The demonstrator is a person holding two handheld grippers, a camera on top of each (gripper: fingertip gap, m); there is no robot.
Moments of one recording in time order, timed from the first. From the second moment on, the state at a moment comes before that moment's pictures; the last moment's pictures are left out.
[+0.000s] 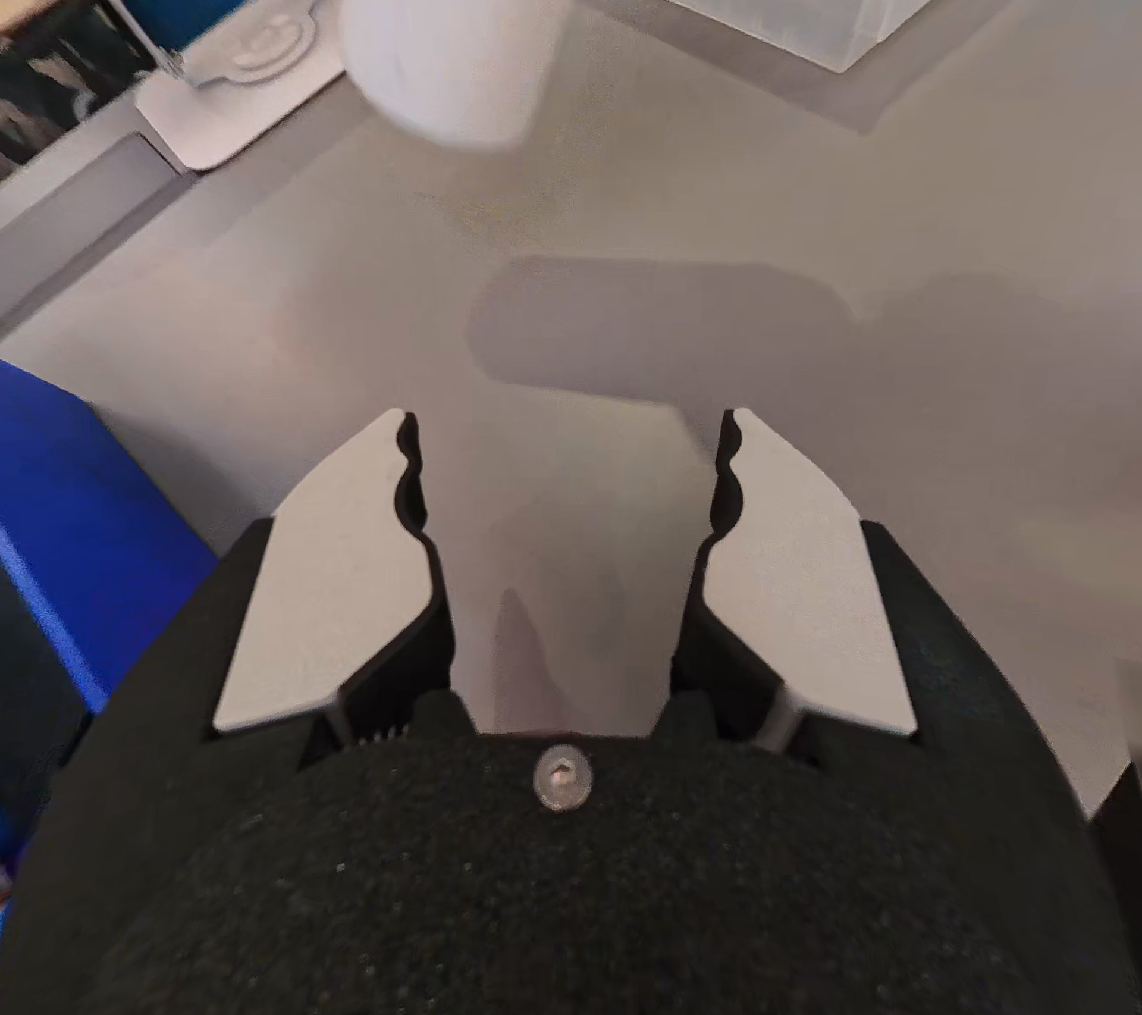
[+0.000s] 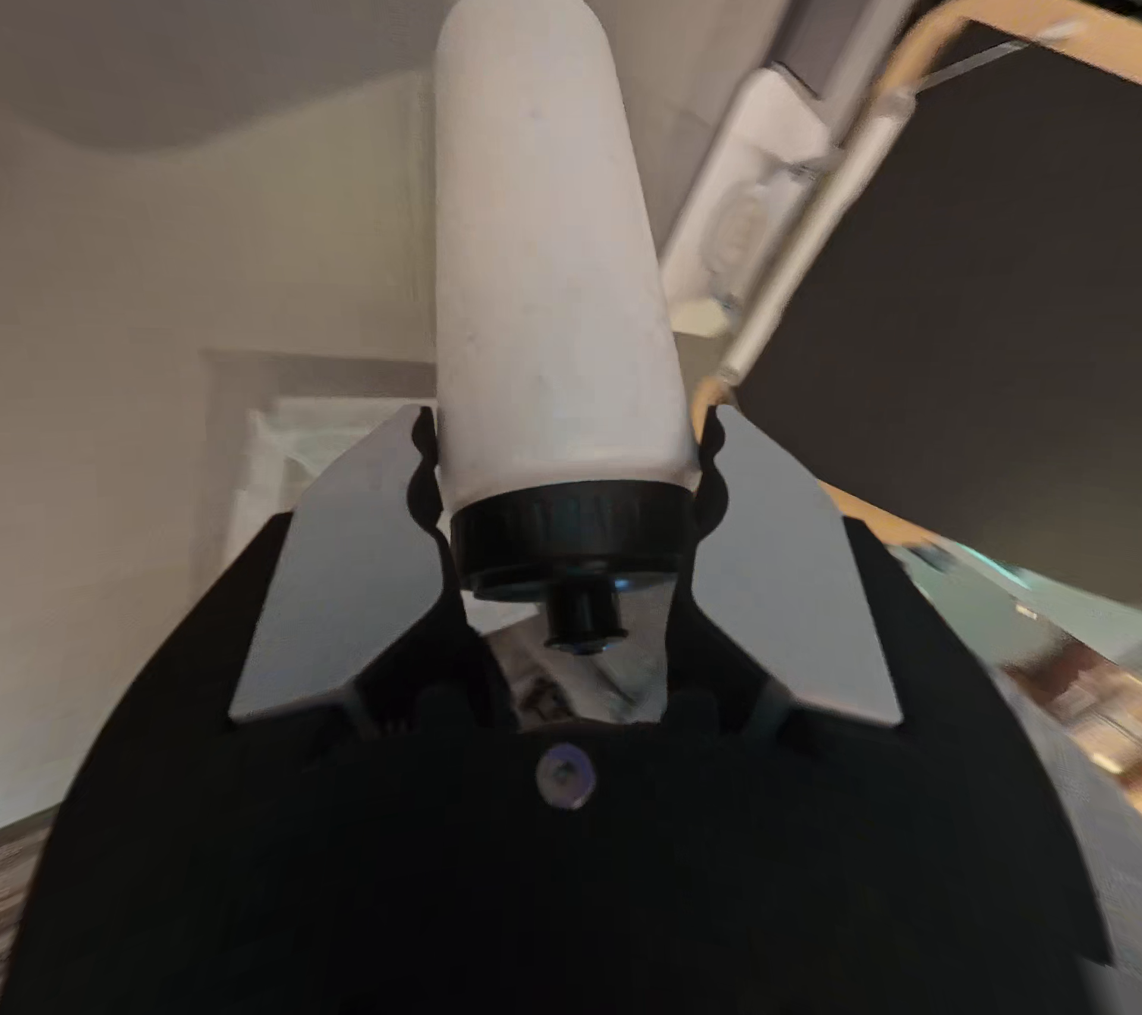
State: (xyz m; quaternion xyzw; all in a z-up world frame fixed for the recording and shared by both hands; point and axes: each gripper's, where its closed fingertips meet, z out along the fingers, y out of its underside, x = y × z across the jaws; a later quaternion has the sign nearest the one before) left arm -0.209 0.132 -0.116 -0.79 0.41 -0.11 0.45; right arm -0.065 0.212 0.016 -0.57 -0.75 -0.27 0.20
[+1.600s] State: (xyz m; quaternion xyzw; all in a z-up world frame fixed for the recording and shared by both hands) left arm -0.196 0.184 0.013 -0.54 0.19 -0.69 0.45; right arm -0.127 0.157 -0.044 -0.72 -0.37 0.36 0.47
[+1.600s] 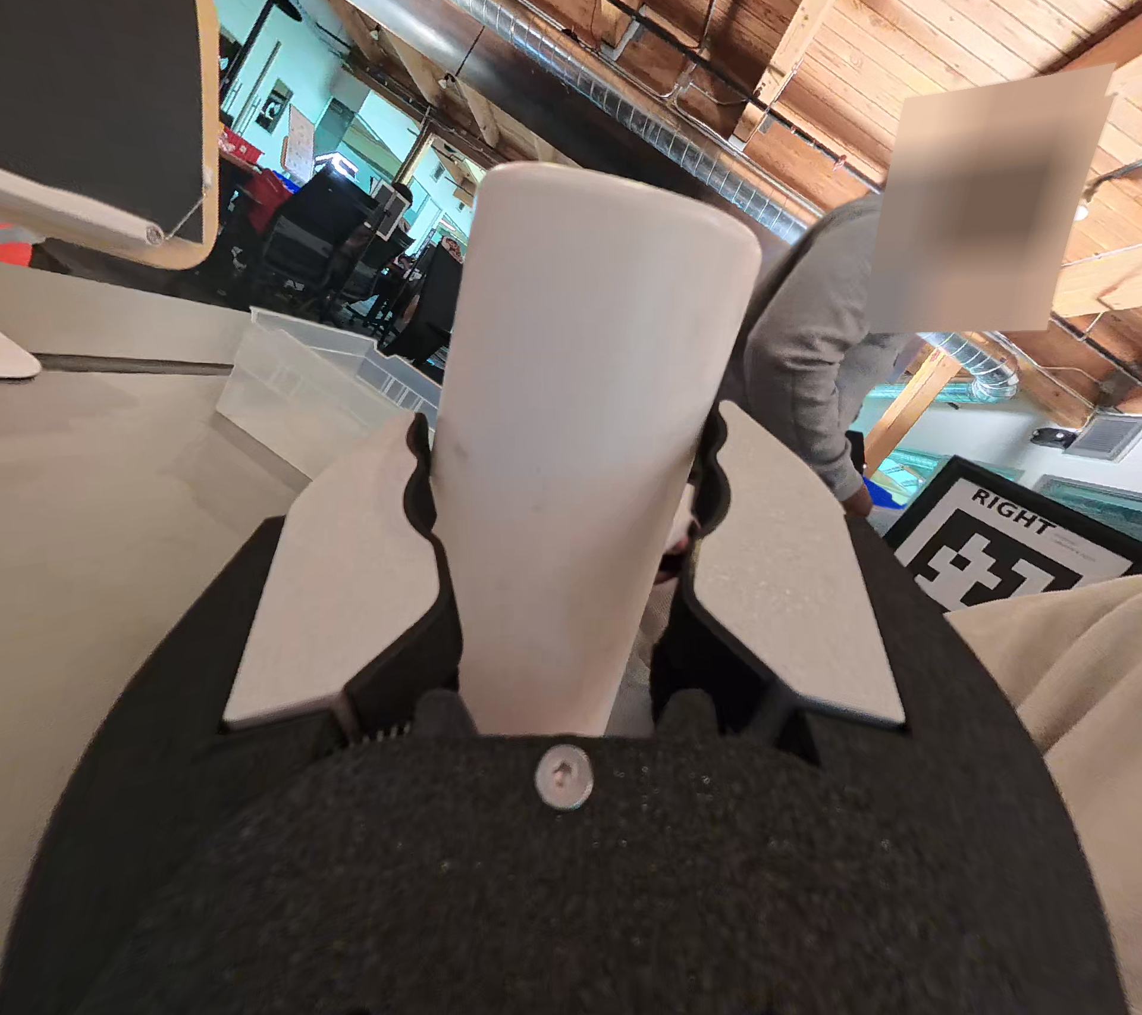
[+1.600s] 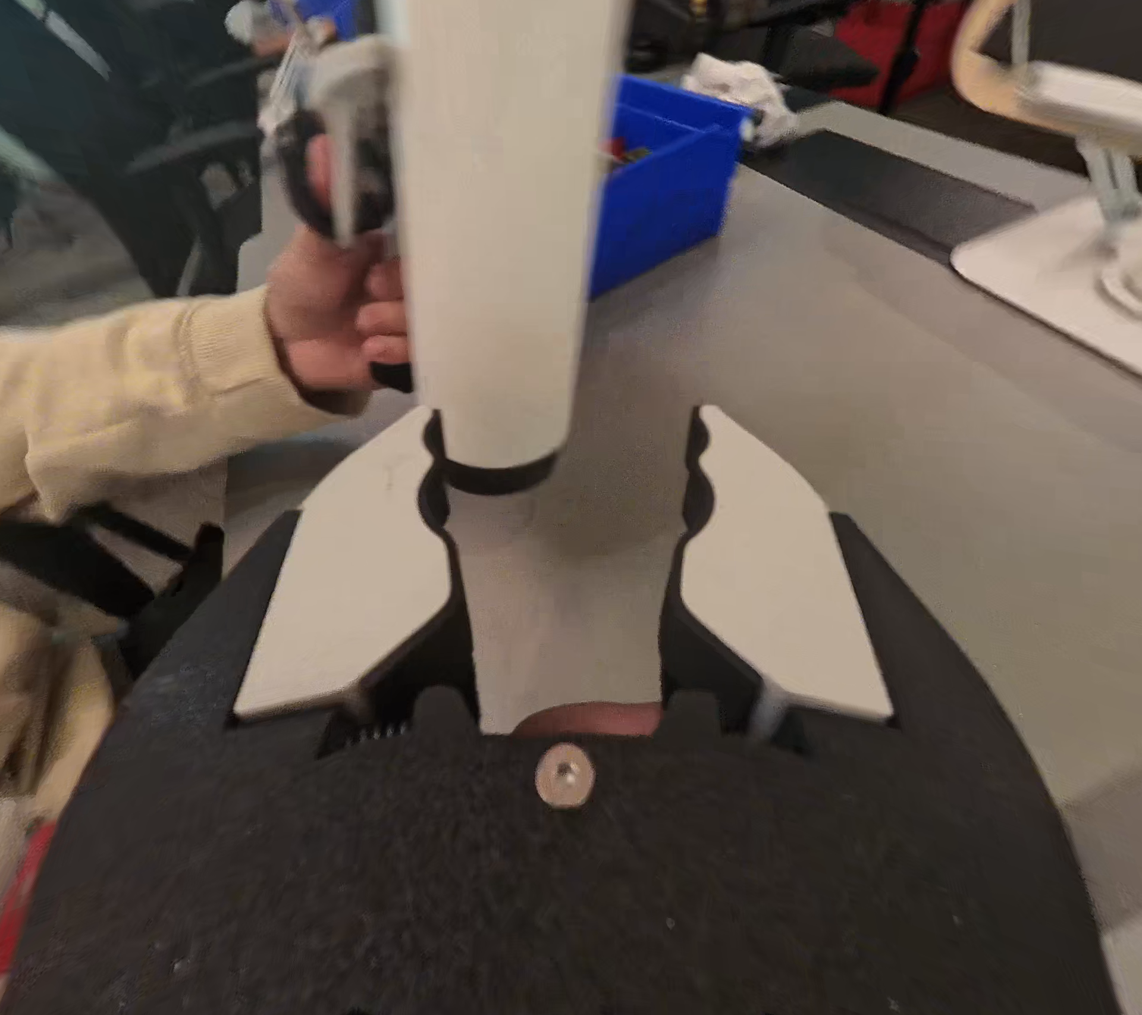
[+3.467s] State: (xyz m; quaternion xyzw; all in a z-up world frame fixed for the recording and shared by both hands) left arm -0.205 0.069 -0.091 -0.73 0.33 -0.36 0.47; right arm 0.217 0.258 -0.149 -0.98 0.02 -0.16 0.12
